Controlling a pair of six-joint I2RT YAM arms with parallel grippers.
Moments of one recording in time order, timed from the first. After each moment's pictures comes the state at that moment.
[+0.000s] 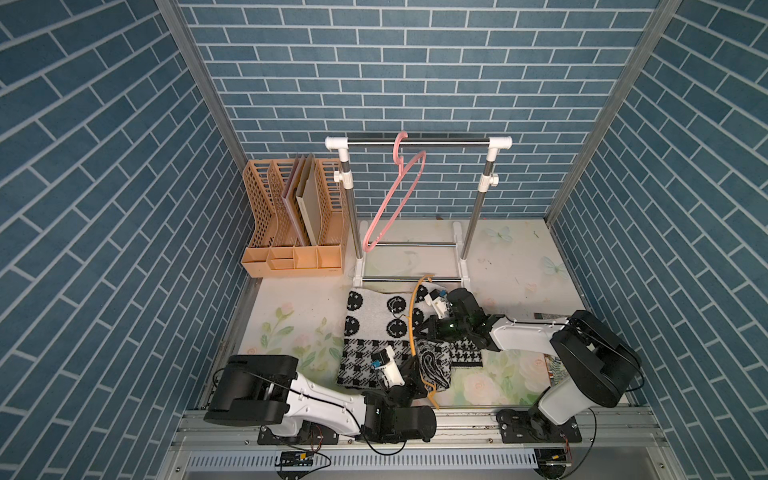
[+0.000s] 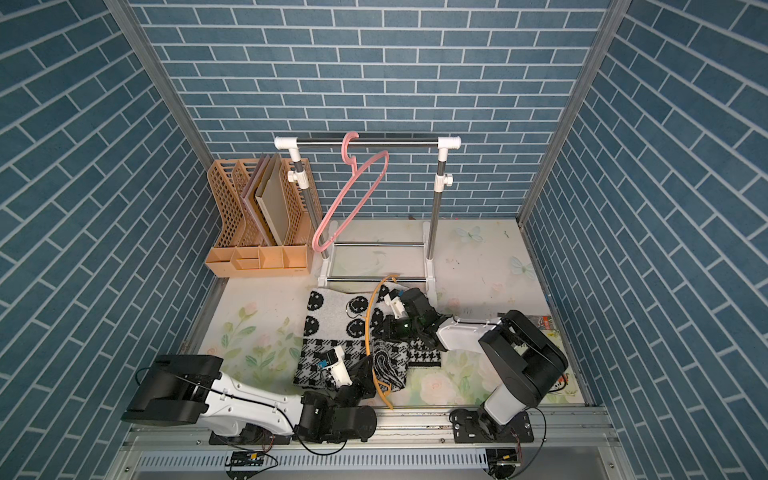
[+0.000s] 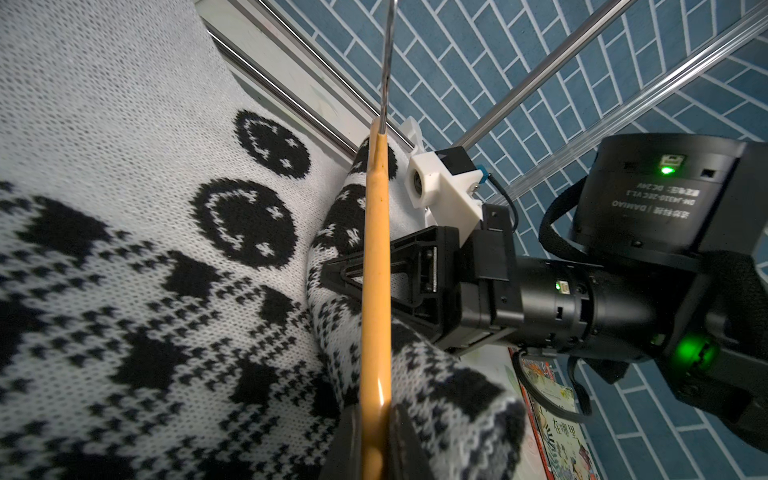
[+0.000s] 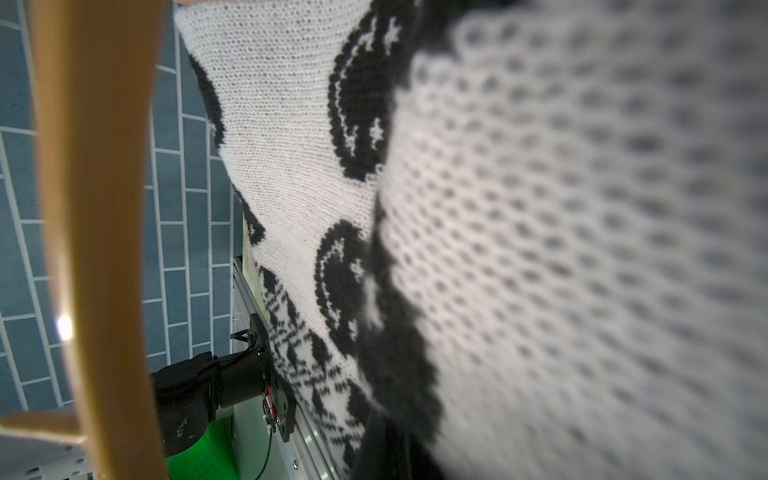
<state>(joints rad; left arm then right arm) -1.65 1.47 0.53 0.12 -1.14 -1.59 0.77 1.60 0.63 0.24 -0.58 0.81</state>
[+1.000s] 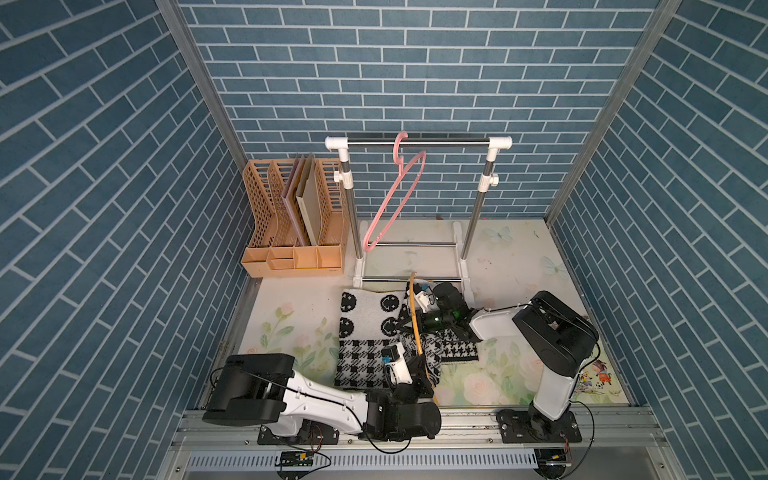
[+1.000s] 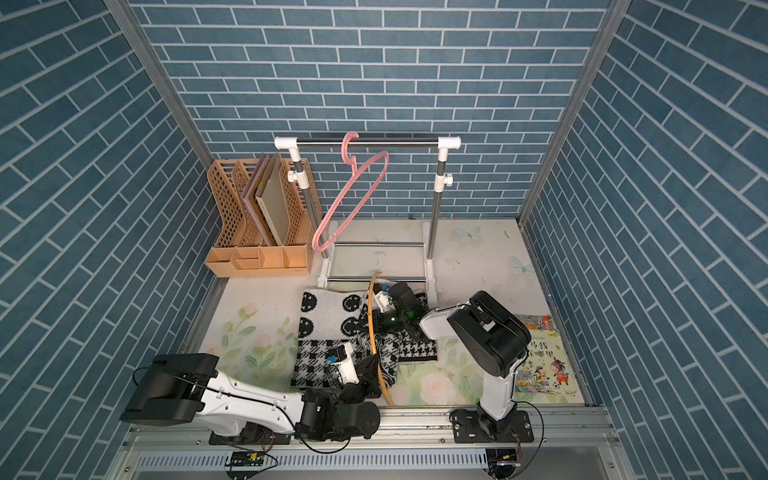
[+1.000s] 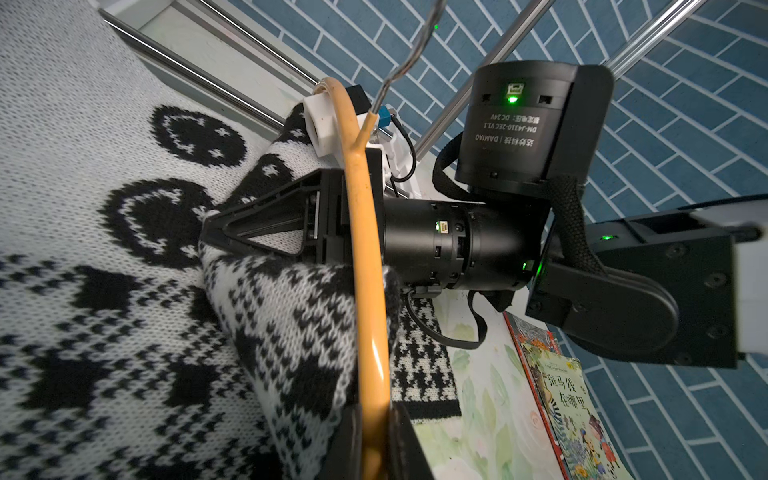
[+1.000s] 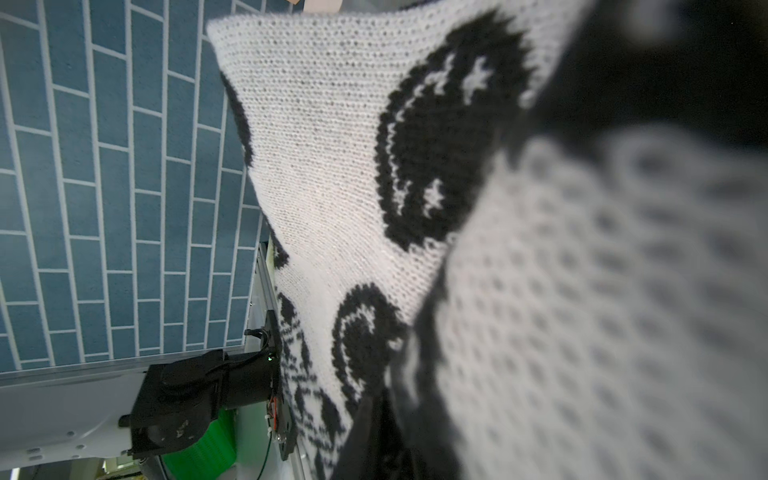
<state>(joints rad) -1.64 1.46 0.58 0.12 -1.10 -1.41 0.79 1.83 0.76 0.45 -0.69 0.76</state>
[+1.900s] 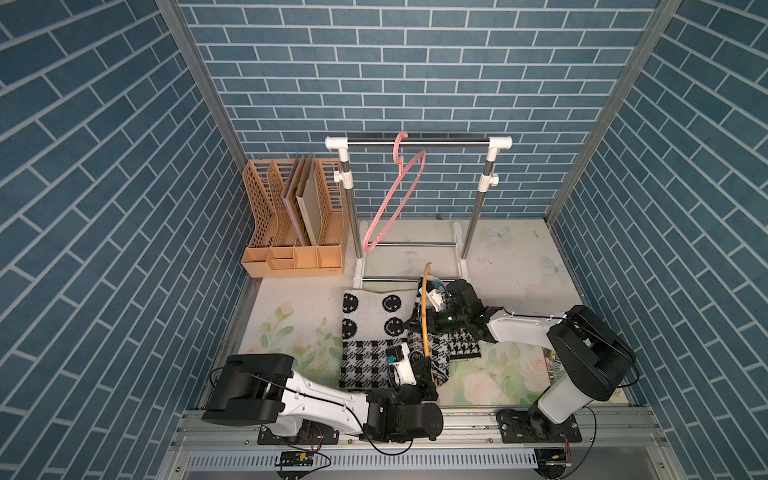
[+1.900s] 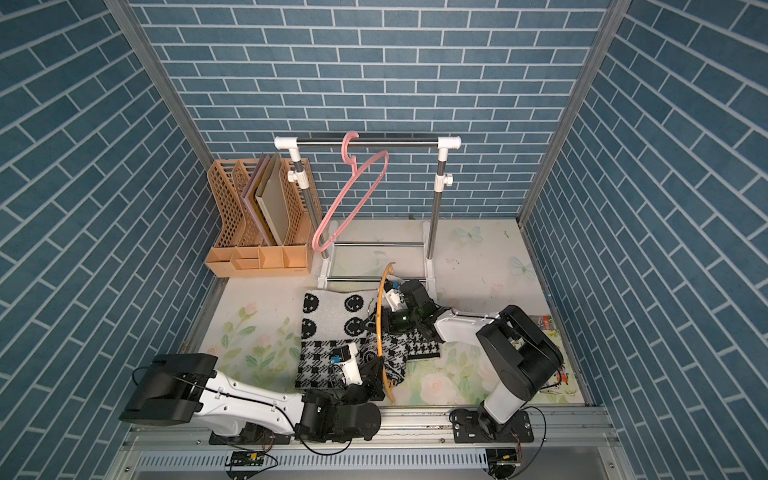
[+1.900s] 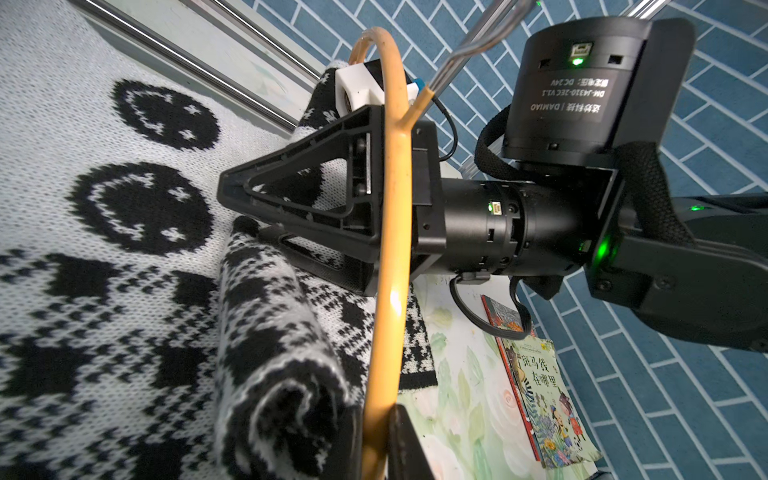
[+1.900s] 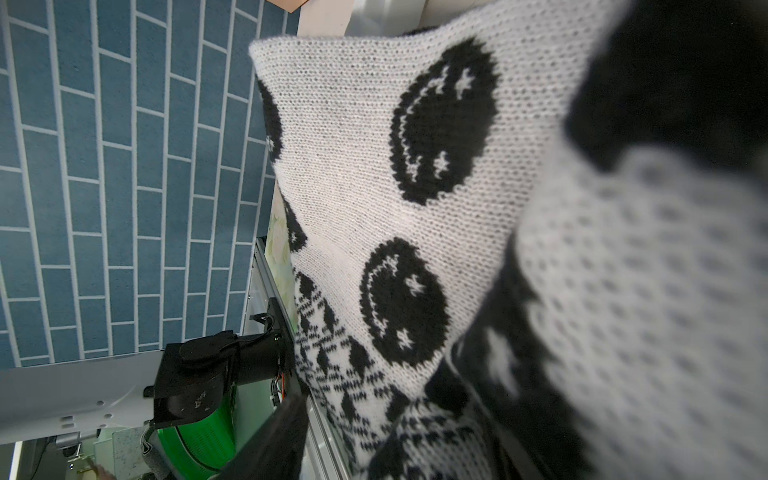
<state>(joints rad) -1.65 1.45 0.59 0.14 -1.06 -1.40 0.72 1.62 0.71 0.22 -0.69 0.70</state>
